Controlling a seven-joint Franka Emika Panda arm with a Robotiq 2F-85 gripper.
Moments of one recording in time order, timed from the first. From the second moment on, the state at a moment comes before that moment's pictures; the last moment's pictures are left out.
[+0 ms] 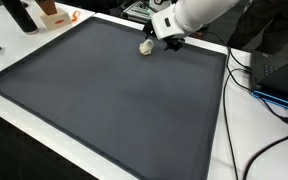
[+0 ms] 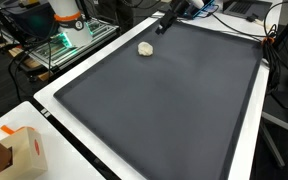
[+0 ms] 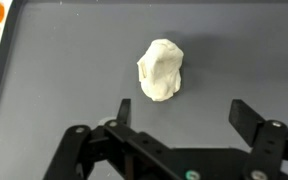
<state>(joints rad) 0.37 0.49 0.12 -1.82 -0.36 1.68 0.51</state>
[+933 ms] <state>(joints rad) 0.41 0.56 0.12 -1.81 -0.41 1.67 0.43</state>
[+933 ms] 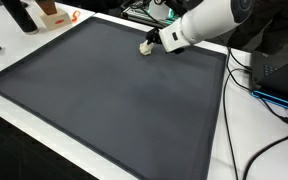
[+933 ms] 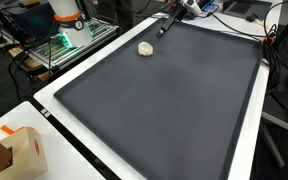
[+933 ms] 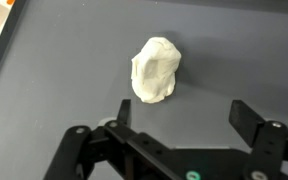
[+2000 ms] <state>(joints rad) 0.34 0.55 0.13 -1.82 -0.30 1.74 0.23</state>
